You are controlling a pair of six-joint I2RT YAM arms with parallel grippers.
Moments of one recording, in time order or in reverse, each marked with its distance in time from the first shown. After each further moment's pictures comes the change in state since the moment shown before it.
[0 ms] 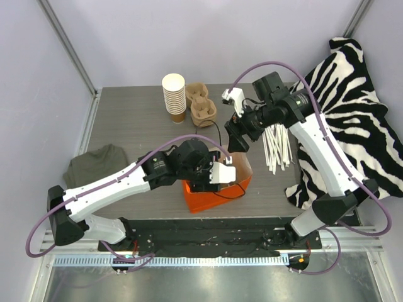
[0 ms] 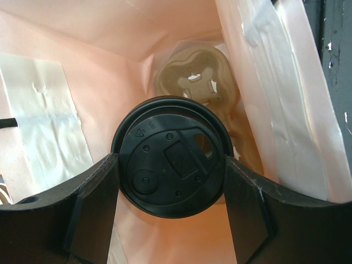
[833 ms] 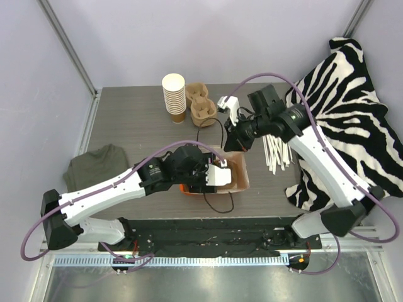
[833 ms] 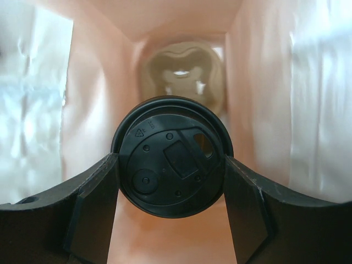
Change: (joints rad) left arm 0.000 -0.064 -0.117 0.101 -0.063 0.009; right arm 0.062 -0.056 -0.187 0.183 -0.034 0.066
